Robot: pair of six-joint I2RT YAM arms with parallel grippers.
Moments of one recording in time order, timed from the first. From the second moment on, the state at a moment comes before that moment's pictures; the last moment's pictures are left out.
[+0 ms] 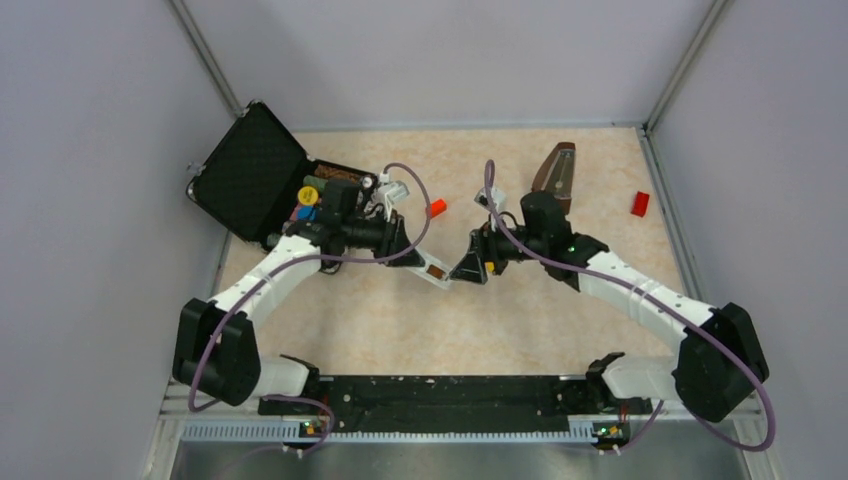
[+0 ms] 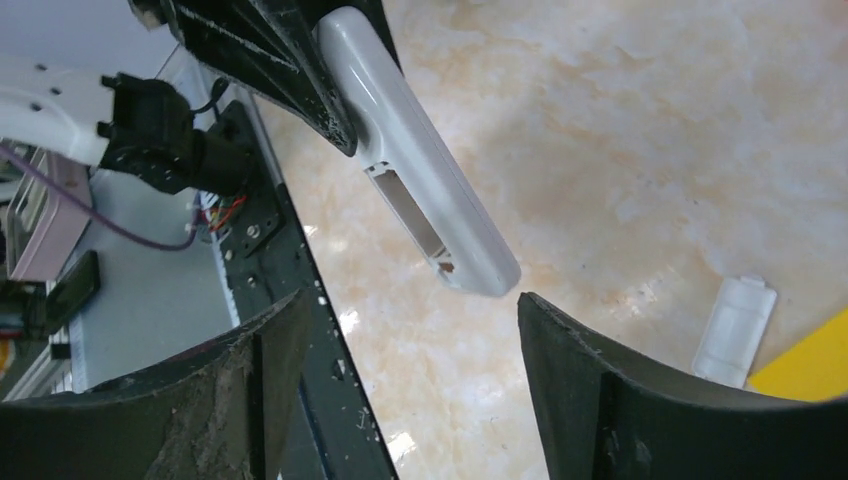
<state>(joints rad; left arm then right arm) -0.37 1.33 0.86 -0.25 0.89 -0.15 0.59 1.24 0.79 -0.09 -0.65 0.27</state>
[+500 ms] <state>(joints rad) -0.38 1.36 1.16 -0.59 1.17 0.06 0.65 1.34 1.01 -0.26 -0.94 0.14</state>
